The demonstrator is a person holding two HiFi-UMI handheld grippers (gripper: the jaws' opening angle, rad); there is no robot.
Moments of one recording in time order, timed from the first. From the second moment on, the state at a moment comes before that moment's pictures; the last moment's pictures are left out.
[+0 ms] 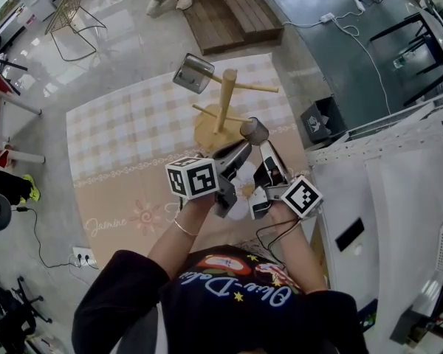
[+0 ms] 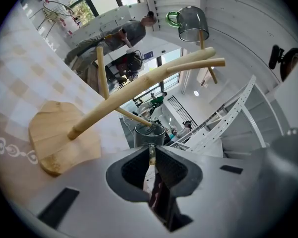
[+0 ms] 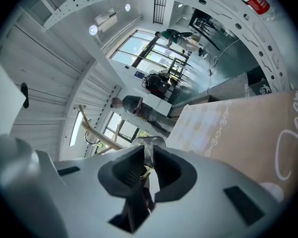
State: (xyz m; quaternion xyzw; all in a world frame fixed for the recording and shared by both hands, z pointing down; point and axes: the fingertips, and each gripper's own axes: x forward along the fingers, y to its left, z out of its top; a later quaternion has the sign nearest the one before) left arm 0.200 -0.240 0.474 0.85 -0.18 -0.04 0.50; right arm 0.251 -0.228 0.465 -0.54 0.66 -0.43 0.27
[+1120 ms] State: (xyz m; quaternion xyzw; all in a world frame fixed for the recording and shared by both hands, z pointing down) left arm 0.185 -0.251 0.473 0.82 -0.17 -0.10 0.54; right arm 0.236 -0.242 0.459 -0.54 0.68 -0.43 0.25
